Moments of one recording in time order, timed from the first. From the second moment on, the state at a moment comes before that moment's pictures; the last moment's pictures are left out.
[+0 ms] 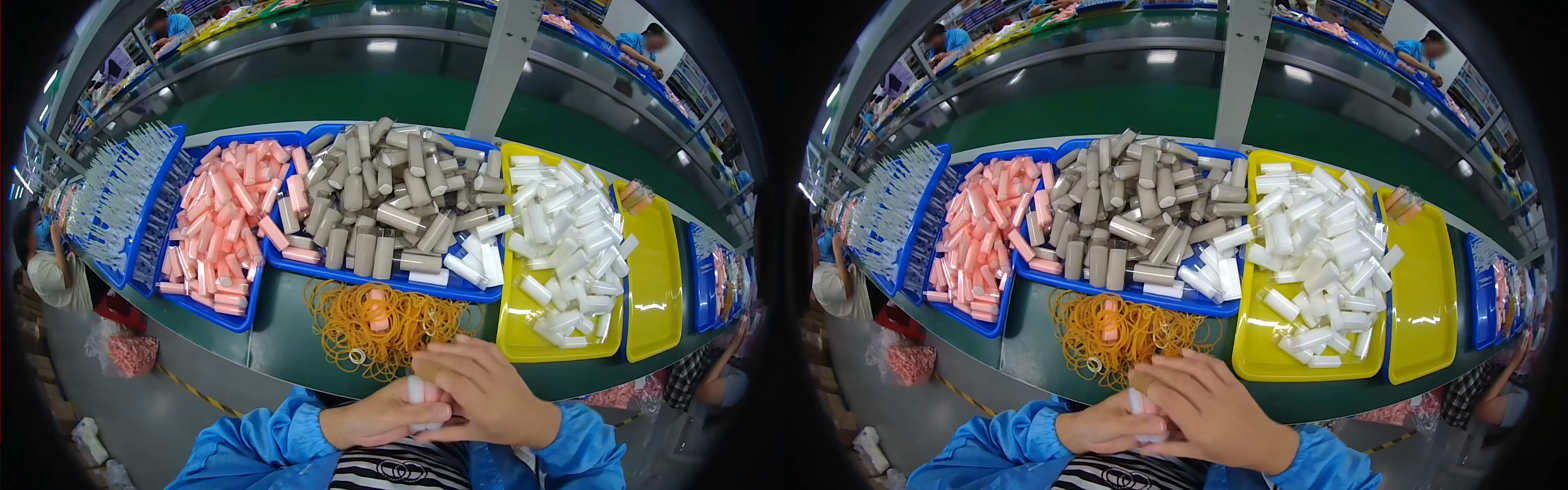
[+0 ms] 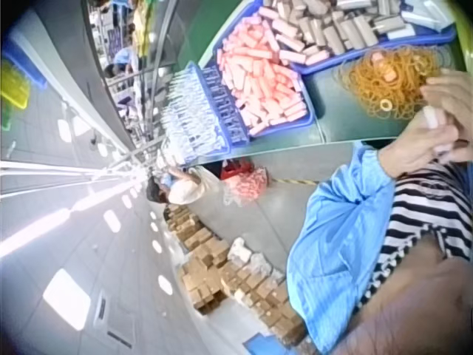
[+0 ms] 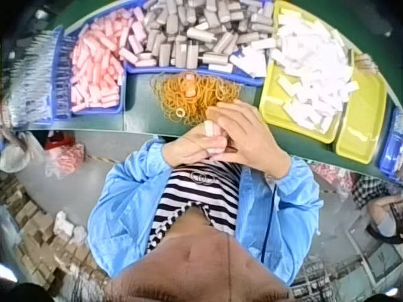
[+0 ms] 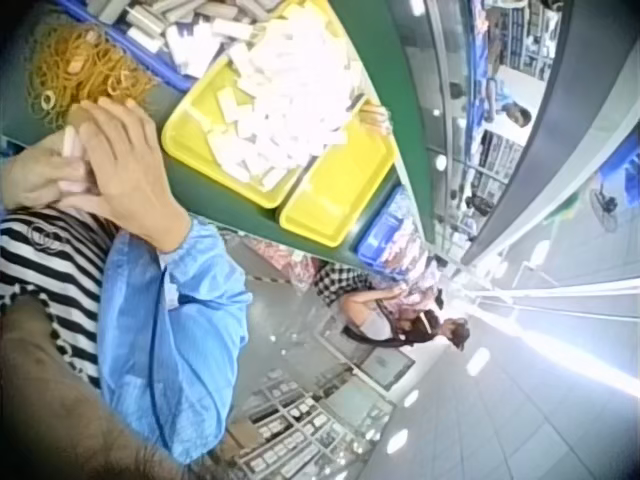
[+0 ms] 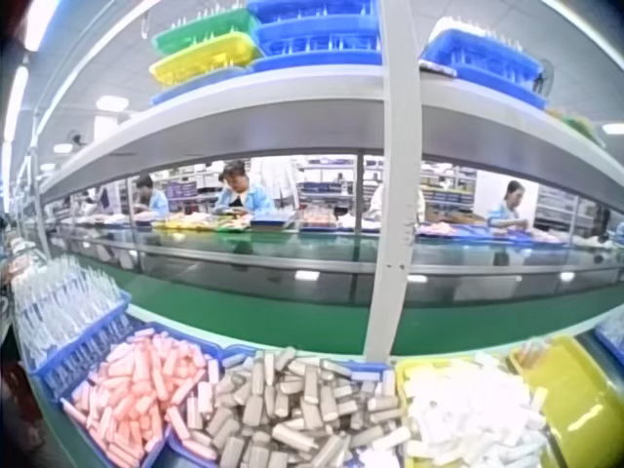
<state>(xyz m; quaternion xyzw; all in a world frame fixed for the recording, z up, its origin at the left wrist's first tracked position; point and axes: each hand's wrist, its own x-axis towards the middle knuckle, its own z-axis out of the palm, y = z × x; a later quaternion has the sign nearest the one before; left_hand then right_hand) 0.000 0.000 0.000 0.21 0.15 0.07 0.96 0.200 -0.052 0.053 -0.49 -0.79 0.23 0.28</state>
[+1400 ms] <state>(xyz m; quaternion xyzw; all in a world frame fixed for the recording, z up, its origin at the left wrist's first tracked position) 0.023 0.063 0.060 0.83 0.20 0.16 0.49 0.214 0.009 0.103 -0.46 -0.84 0.12 0.25</state>
